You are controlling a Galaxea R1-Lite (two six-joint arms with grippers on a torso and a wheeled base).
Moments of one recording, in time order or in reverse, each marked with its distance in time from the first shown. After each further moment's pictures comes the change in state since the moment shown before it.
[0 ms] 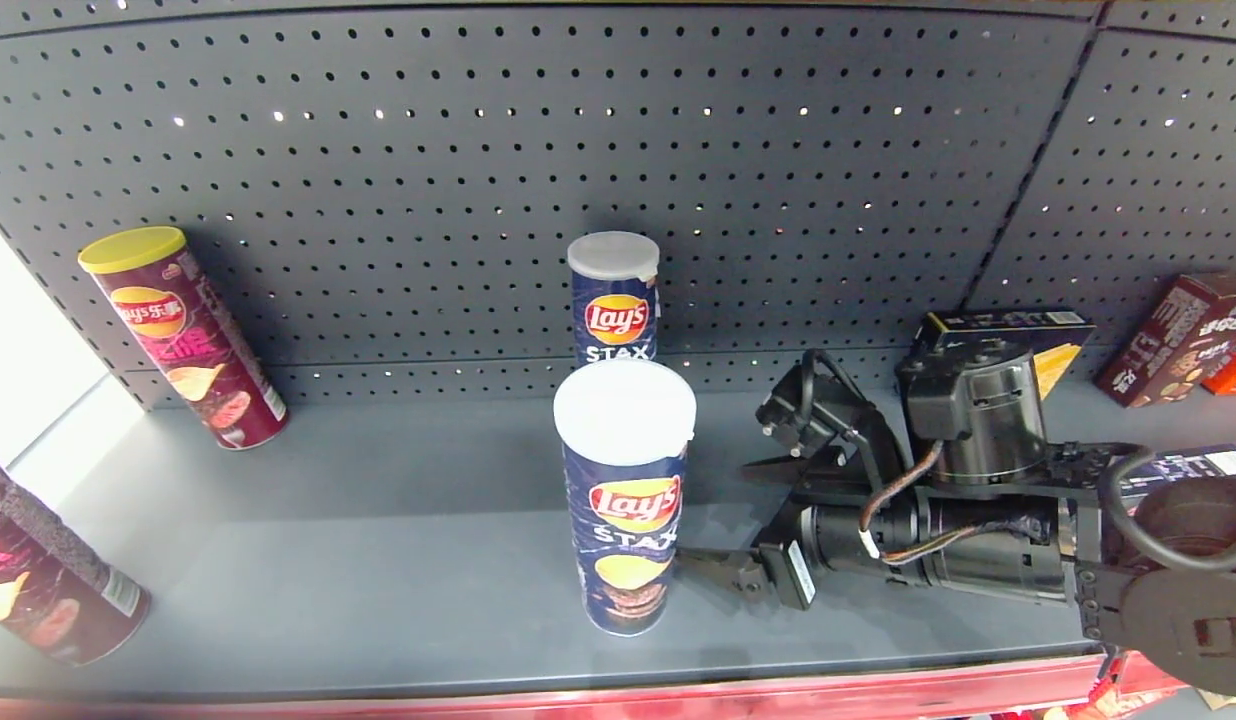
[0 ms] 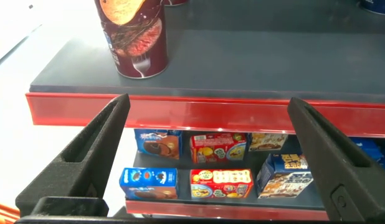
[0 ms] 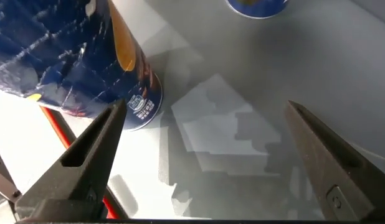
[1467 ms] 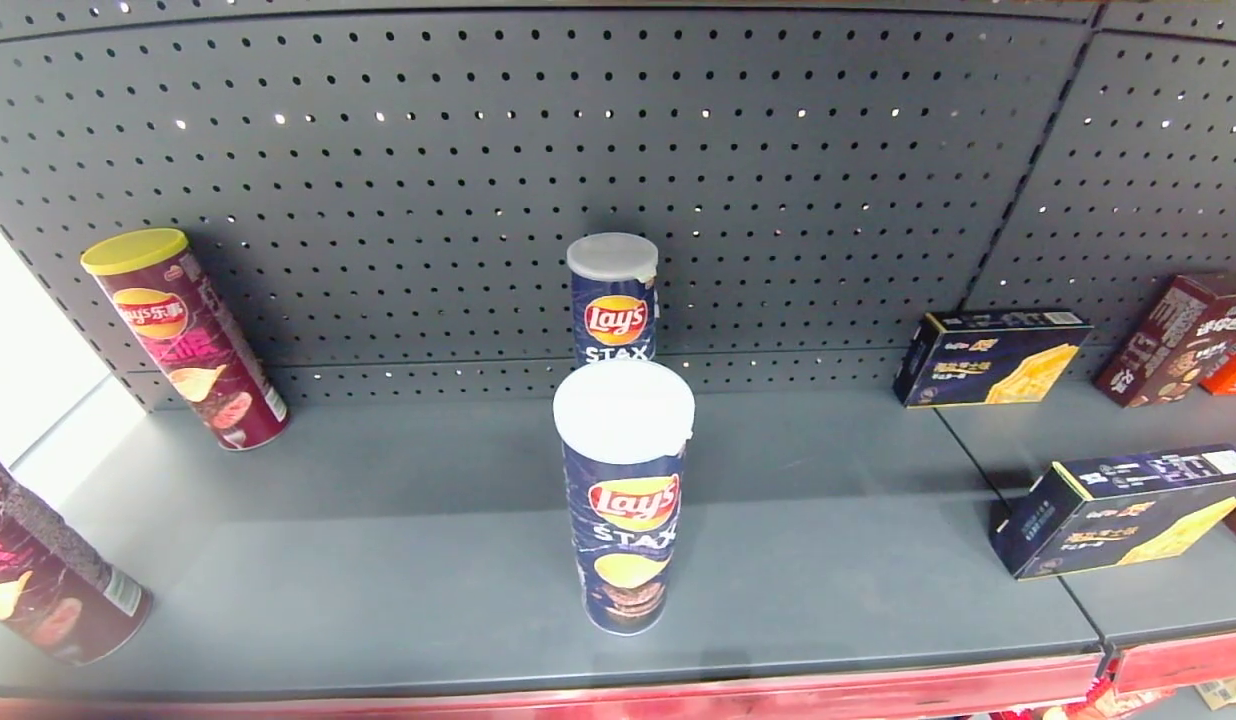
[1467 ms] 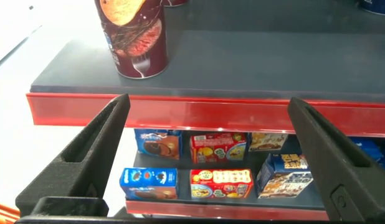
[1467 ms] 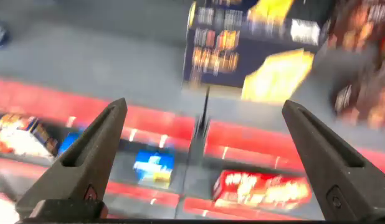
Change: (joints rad) left arm 0.000 0.000 0.001 -0.001 0.000 0.001; right arm -0.559 -1.397 0.639 0.410 -0.133 0.023
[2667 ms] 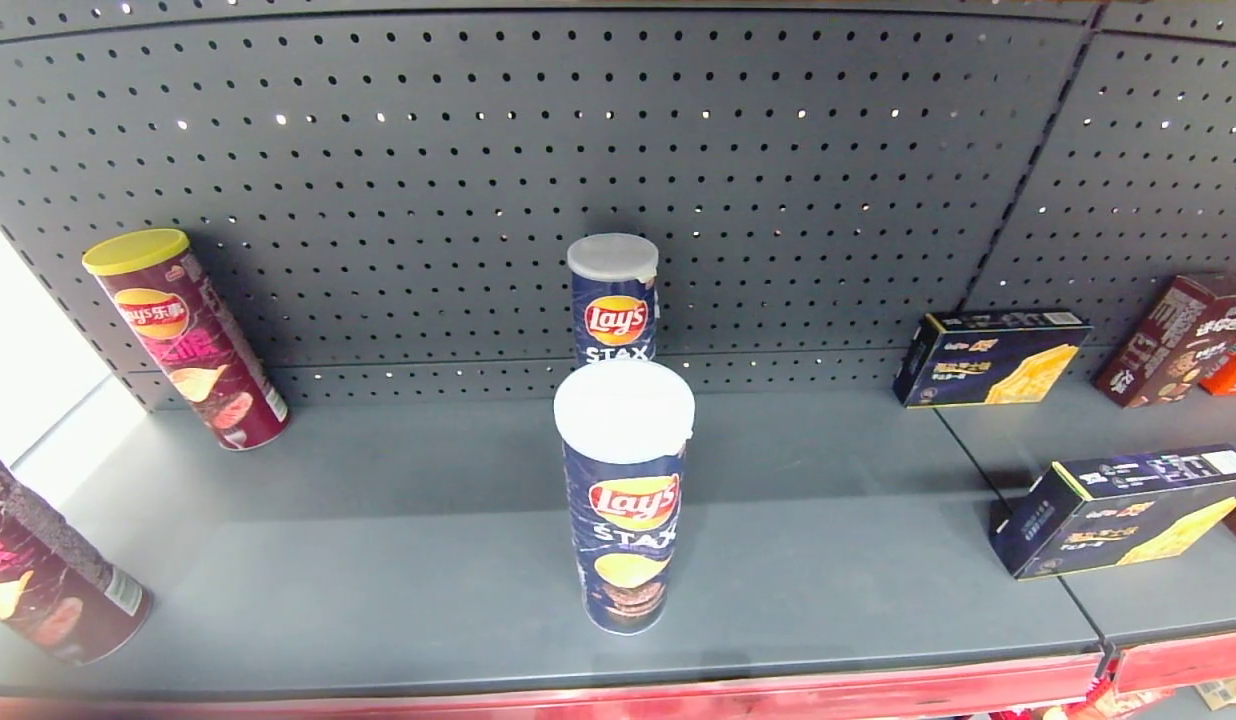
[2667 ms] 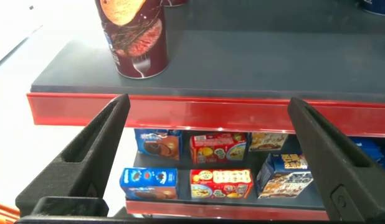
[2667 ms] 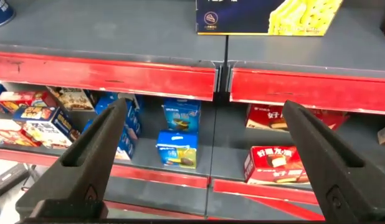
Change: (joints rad) left arm 0.000 0.000 0.000 -0.001 0.000 0.000; right arm -0.001 -0.214 0.231 0.003 0.014 0.142
